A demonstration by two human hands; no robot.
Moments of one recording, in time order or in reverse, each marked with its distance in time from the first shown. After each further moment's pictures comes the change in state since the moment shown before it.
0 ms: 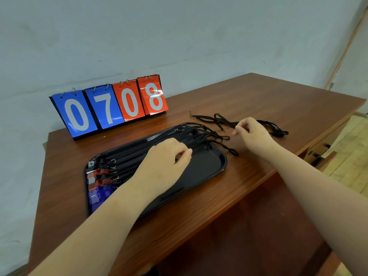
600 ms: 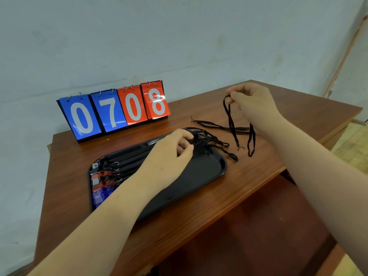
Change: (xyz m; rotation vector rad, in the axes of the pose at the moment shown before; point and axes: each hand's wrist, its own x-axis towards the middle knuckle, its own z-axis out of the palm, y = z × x) left_hand 0.006 0.017 -0.016 -0.203 0.024 -0.079; right_hand -0.016 -0.113 -0.047 0.344 0.158 -0.118
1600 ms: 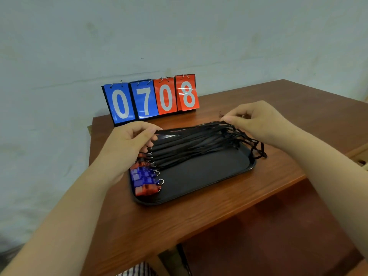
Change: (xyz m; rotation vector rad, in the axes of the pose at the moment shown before) left_hand -0.064 -0.072 -0.095 -0.364 0.283 -0.232; right_hand -0.052 -0.025 0.036 -0.343 -0.494 -0.256
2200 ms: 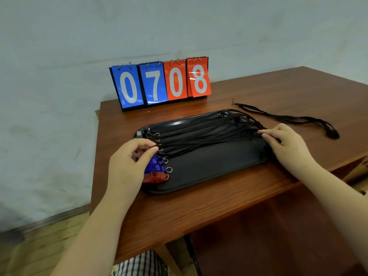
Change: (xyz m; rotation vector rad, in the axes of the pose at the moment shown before) left_hand -0.046 -0.065 0.018 0.237 0.294 0.075; right_hand -0.019 0.128 0.061 -0.170 0.244 0.106
